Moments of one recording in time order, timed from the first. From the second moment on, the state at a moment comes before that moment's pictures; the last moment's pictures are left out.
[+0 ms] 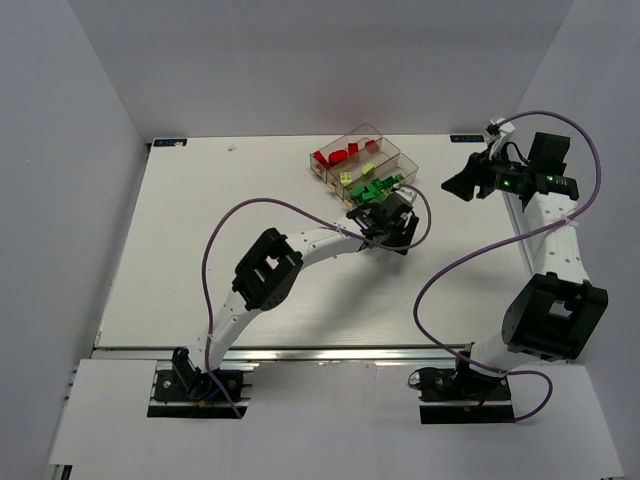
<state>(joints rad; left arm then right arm) -0.94 2.41 1.98 -0.37 -0.17 -0.37 -0.23 1.49 1.38 -0.57 -0.99 -0.37</state>
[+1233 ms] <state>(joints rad) -0.90 2.31 1.98 -0.31 -0.16 -0.34 -0.24 1.49 1.32 -0.55 -1.01 -0.38</state>
